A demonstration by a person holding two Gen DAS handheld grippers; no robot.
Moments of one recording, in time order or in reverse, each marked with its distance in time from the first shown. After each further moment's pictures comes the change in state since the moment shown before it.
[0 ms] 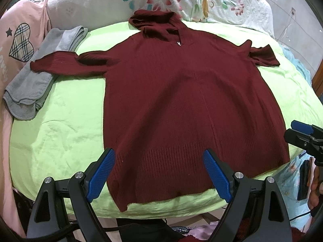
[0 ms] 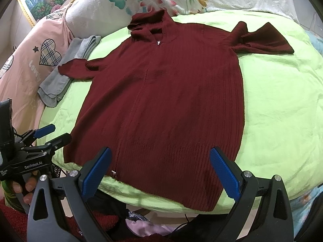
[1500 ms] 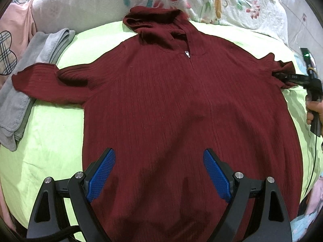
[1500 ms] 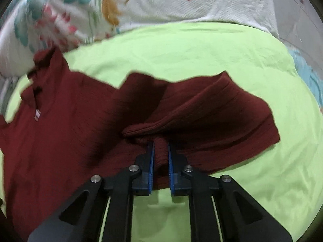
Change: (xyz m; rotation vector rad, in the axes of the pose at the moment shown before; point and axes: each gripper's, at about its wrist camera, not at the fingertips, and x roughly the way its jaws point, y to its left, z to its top) left arm 0.093 0.002 0.100 -0.026 0.025 0.000; right arm 0.116 -0.216 0.193 0.117 -0.077 -0.288
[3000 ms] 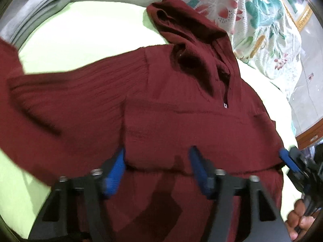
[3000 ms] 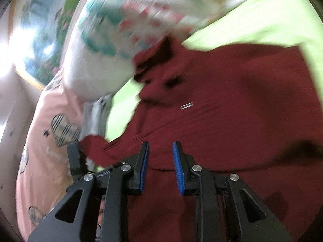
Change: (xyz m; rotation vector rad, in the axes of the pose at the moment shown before) left arm 0.135 0.099 0.114 -0.277 0.030 -0.305; right arm -0.029 0.188 -0.040 0.271 0.004 0.628
